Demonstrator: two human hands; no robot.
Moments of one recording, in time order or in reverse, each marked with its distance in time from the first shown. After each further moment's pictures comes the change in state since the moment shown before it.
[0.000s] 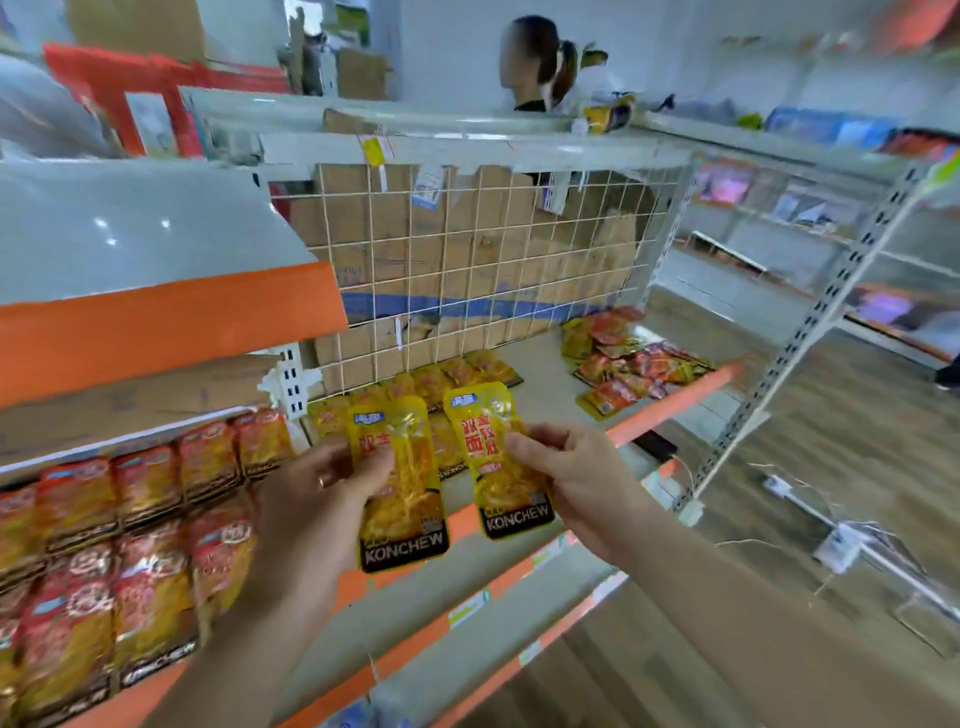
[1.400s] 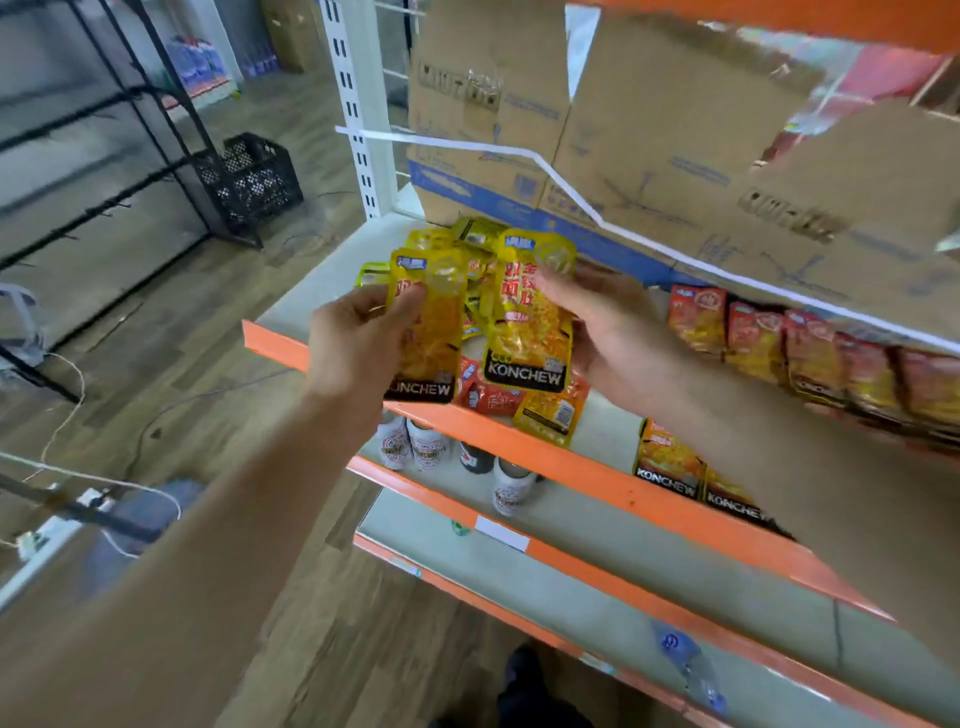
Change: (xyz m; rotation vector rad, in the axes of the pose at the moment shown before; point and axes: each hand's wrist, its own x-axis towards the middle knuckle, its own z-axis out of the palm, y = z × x) left_hand -0.224 -0.115 -0.548 -0.439 0.869 0.109; right_hand -0.070 0.208 0.588 -0.057 -0.986 0.255
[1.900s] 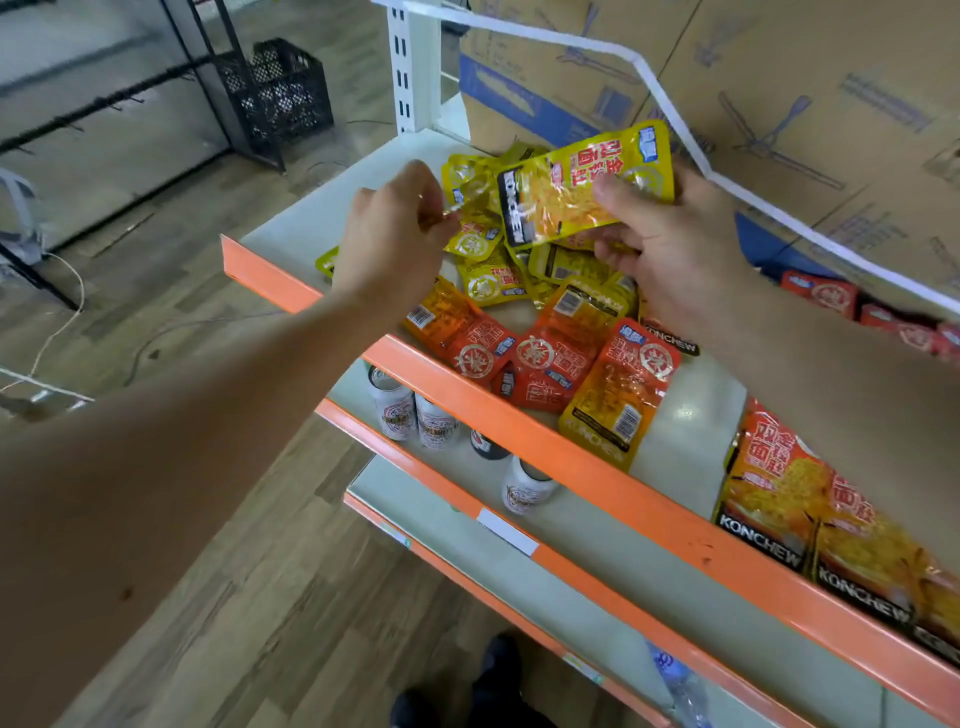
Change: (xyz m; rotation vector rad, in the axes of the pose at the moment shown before) left_hand 0.124 -0.063 0.003 0.799 0.106 0.459; right_hand 0.108 0.028 -0.027 -0.258 0.081 -0.183
